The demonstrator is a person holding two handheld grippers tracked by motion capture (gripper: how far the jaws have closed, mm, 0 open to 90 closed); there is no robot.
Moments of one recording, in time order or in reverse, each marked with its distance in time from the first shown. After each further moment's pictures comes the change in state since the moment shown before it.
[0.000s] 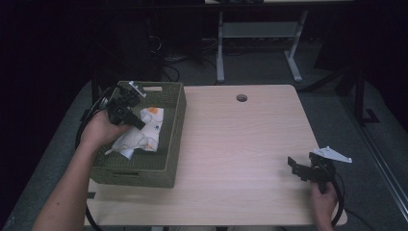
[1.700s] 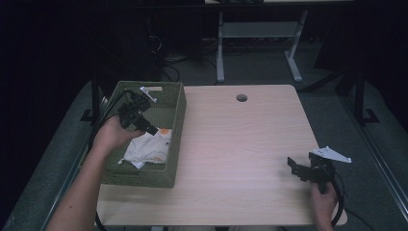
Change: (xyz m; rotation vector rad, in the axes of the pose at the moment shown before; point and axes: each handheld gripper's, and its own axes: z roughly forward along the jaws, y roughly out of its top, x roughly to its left) left arm -0.020 0.009 0.020 -0.019 -0.033 -0.001; right arm 0.001 0.000 0.000 0.002 0.004 -0.006
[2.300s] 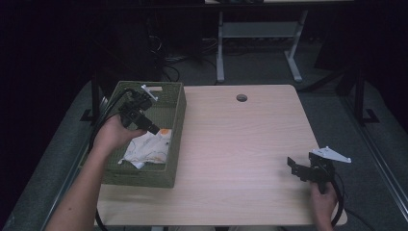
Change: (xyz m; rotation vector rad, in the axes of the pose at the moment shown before) left arm -0.008 0.005 -0.008 0.000 0.008 0.008; right arm 0.001 0.000 0.000 0.000 -0.002 0.000
